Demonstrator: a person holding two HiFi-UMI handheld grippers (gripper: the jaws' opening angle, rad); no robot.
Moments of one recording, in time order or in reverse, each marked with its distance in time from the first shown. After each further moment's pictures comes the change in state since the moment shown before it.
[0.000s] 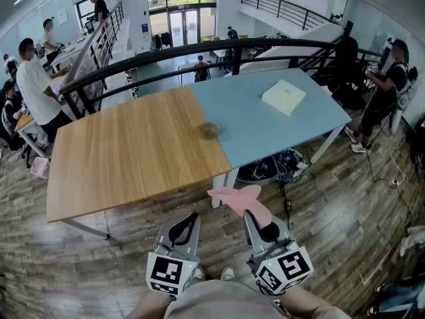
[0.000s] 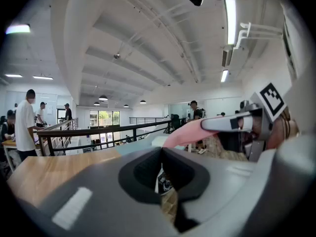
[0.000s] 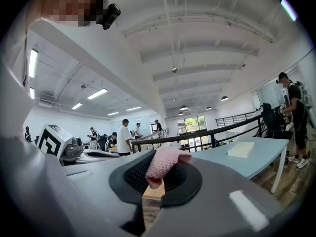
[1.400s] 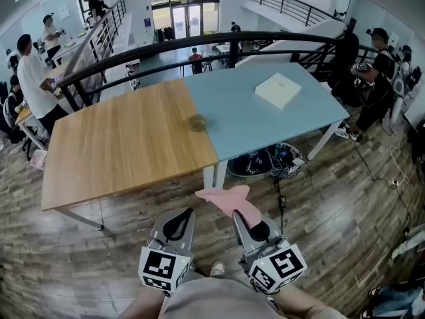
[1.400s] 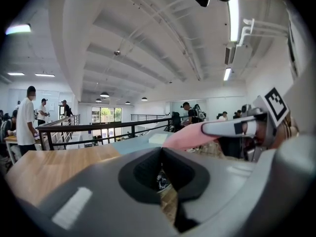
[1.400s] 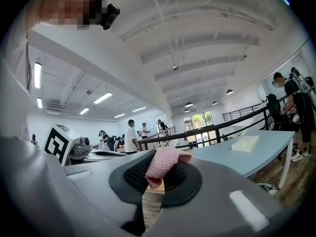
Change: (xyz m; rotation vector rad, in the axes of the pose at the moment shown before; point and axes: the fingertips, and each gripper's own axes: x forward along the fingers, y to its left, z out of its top) left arm 0.033 -0.078 -0.002 -0.029 0.026 0.023; right arm -0.049 -0.051 -0.017 0.041 0.013 0.102
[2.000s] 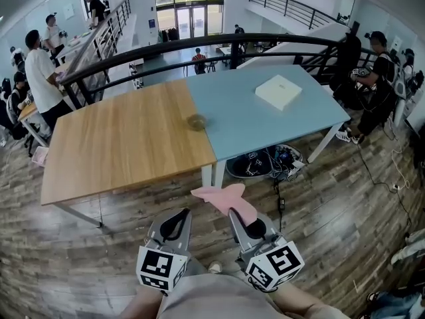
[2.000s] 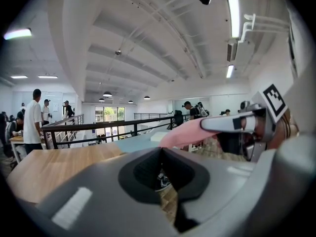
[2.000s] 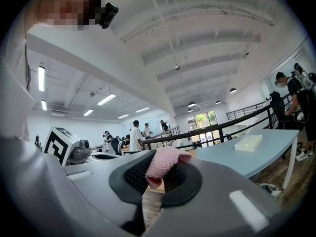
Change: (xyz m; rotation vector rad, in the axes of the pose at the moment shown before) left arm 0.000 -0.020 -0.010 0.003 0.024 0.041; right arm -0.013 -0.010 -0.002 0.004 -0.001 0.048
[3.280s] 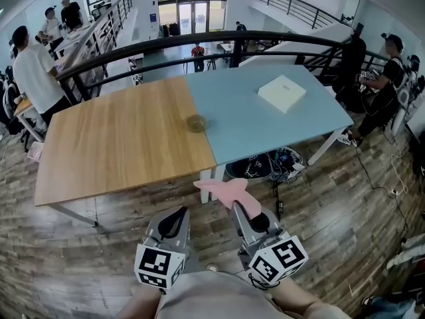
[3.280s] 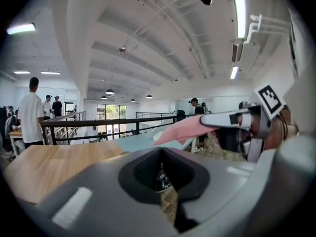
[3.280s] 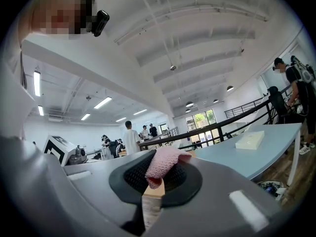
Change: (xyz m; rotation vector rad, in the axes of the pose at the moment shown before) left arm 0.043 0.045 -0.011 -0.040 0.001 0.014; right arm 0.058 -0.037 0.001 0.043 -0.022 -0.006
